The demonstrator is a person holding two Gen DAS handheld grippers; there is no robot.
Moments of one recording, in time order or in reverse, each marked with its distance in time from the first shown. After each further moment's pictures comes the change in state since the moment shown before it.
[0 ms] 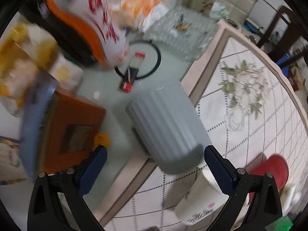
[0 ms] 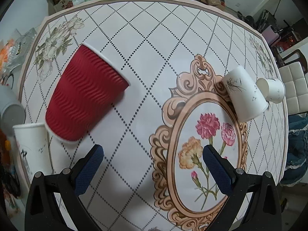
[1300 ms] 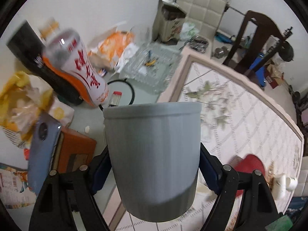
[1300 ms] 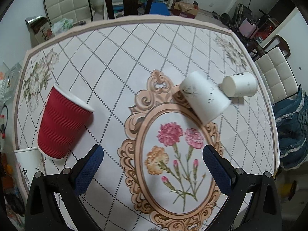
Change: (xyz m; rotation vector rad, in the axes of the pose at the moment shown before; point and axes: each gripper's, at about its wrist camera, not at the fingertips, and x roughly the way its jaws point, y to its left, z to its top) left arm -0.070 -0.024 -0.003 0.192 -0.223 -0.097; right arm -0.038 -0.062 -0.001 0.157 -0.115 -0.046
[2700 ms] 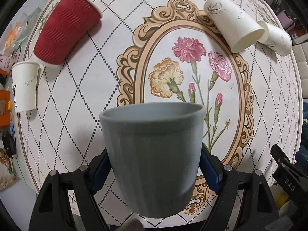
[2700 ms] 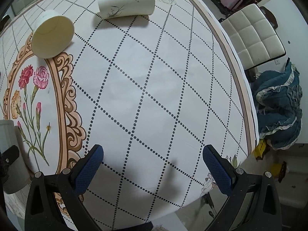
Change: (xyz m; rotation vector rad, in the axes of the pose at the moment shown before) left arm 0.044 -0.274 -0.277 0.450 0.366 -0.052; right arm 0.076 -0.251 -0.100 0.061 0.201 -0.108
